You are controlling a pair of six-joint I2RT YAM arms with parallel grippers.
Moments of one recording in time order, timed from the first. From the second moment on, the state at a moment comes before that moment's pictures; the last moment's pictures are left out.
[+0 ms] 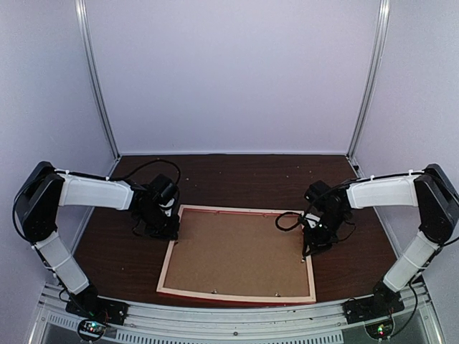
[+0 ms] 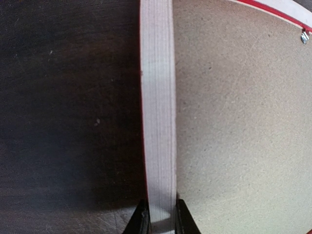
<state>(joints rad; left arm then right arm) -0.65 1.68 0.95 -0.53 0.04 -0.56 0.55 1.60 0.88 -0.77 -0.28 0.35</state>
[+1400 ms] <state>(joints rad) -0.71 1.65 0.92 -0.52 -0.02 -0.65 0.53 1.61 0.89 -0.73 -0.24 0.36</state>
